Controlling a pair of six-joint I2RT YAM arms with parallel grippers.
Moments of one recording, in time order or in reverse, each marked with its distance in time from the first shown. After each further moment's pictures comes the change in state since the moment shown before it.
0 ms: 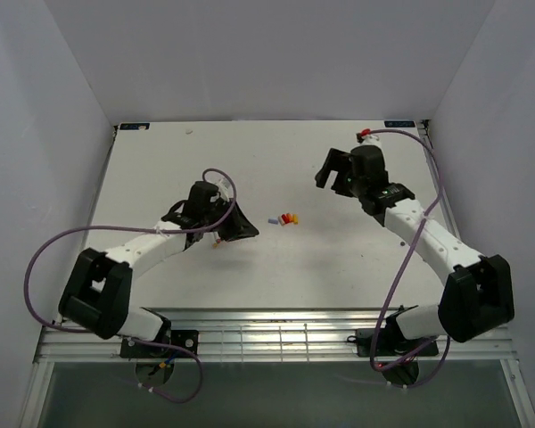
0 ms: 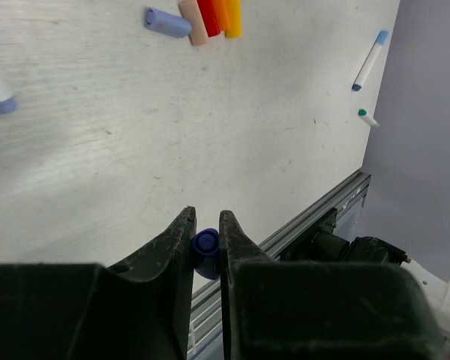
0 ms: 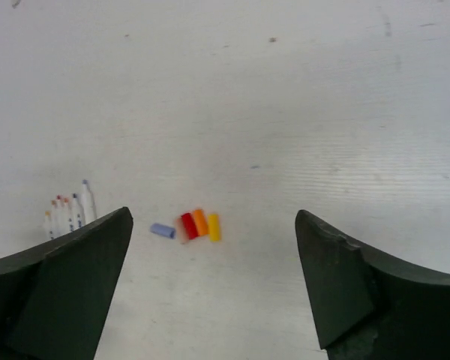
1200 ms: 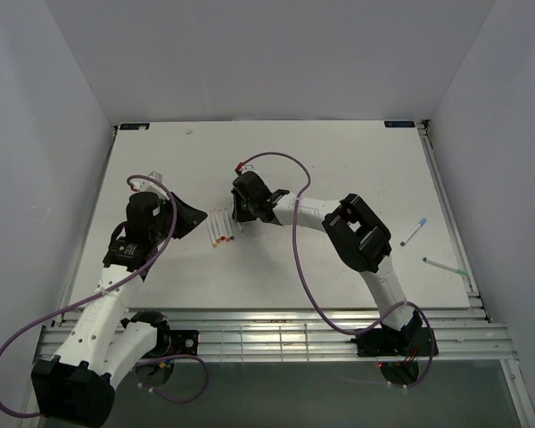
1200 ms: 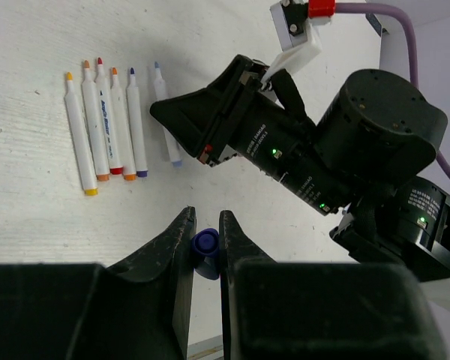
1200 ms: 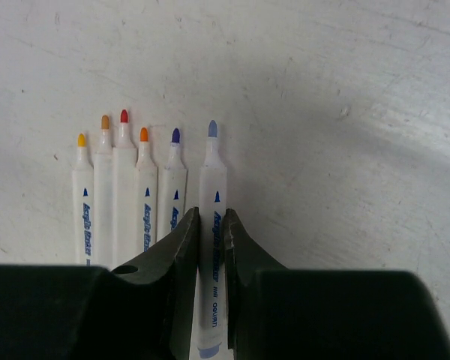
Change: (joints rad) left arm 0.221 -0.482 -0.039 -0.226 -0.244 0.030; right arm 0.395 0.769 0.452 0.106 -0.040 0.008
